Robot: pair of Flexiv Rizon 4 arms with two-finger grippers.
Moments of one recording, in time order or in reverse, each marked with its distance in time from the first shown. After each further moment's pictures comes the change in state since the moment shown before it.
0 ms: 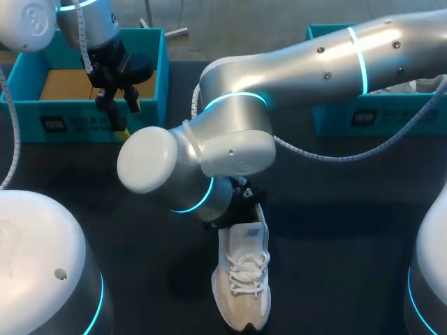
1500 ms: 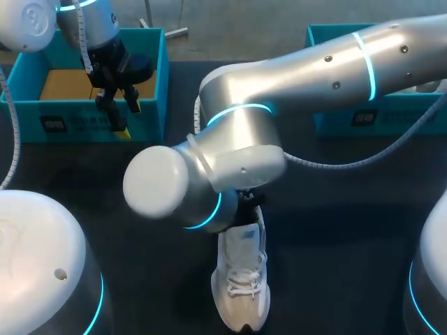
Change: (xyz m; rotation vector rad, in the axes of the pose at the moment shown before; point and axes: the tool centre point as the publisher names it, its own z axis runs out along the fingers) left arm 0.000 0.000 0.000 0.000 0.000 0.000; right arm -0.008 0.001 -0.014 -0.144 0.006 -0.042
